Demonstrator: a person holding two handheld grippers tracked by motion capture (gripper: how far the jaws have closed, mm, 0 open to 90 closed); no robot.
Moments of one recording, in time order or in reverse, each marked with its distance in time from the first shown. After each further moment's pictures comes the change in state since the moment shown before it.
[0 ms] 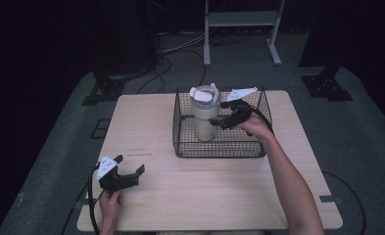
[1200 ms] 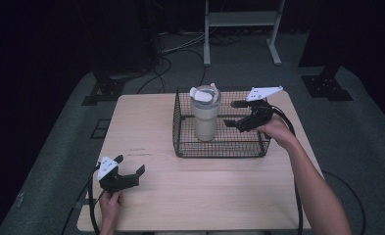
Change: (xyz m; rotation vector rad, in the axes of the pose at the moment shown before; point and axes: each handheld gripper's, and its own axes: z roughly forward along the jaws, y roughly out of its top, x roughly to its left) left arm -0.001 0.000 0.000 0.001 0.001 0.009; right arm 0.020 0.006 -0.074 -0.048 -0.004 -0.014
